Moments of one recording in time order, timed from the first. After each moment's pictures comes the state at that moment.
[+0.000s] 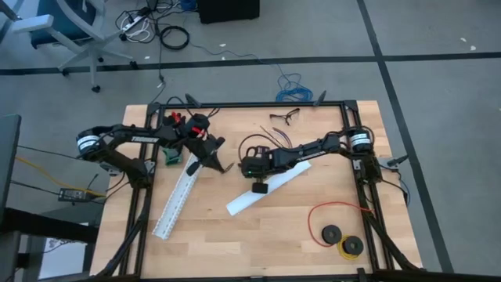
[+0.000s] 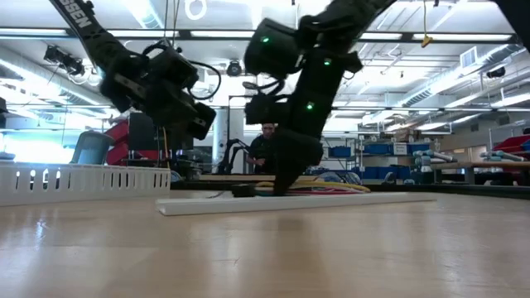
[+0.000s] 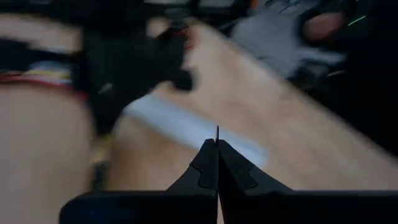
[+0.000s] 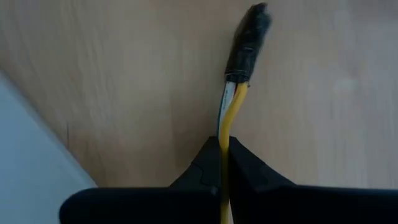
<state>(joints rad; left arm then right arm) 0.52 1.43 0.58 0.13 1.05 0.48 0.02 2.03 1.36 -0.44 0.23 0.05</state>
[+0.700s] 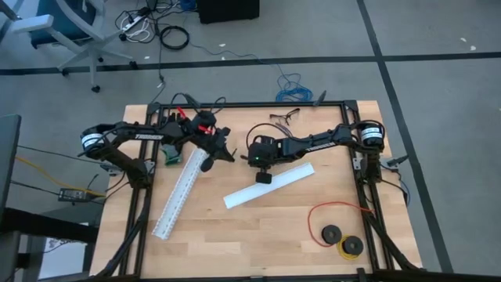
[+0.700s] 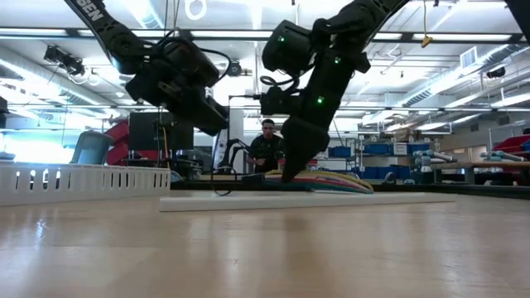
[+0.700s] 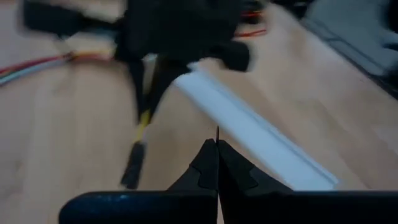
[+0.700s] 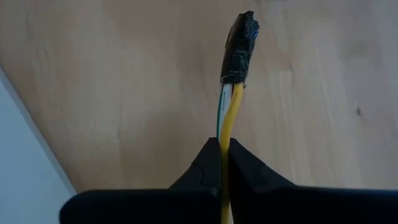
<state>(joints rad) 0.47 1.47 0.69 0.10 0.73 0.38 -0.07 1.92 1.26 -0.38 0.20 -0.02</state>
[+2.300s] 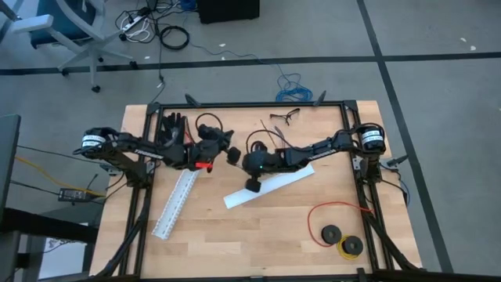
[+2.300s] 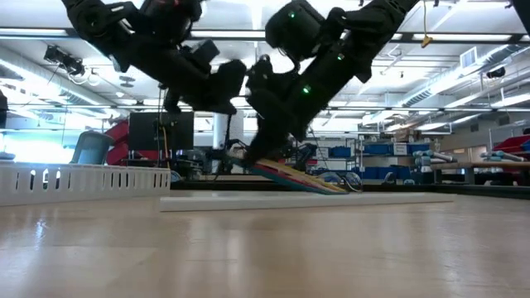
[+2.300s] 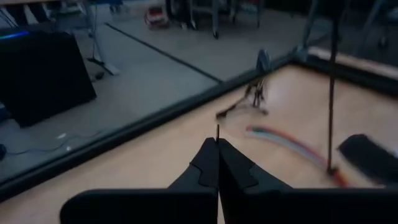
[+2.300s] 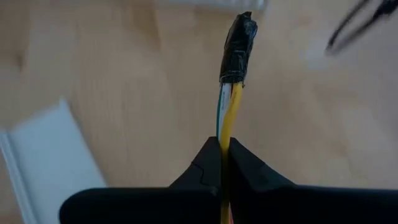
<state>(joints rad) 0.06 1.47 0.65 0.47 -0.80 -0.30 0.01 1.92 1.15 0.07 0.18 0.14</state>
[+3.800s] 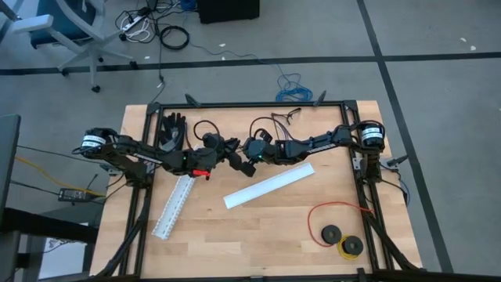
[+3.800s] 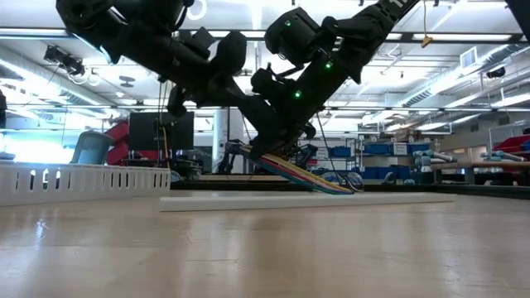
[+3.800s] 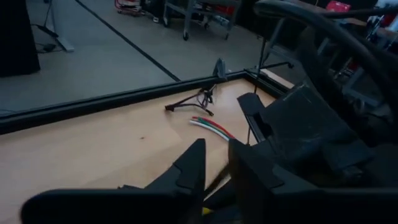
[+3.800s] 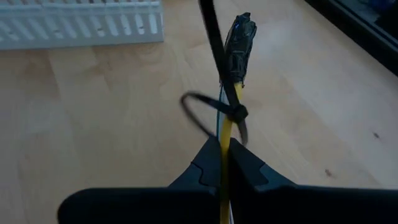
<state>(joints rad) -0.03 1.47 0.65 0.52 -0.75 -0.53 -0.06 1.92 1.17 0.07 0.36 0.24</state>
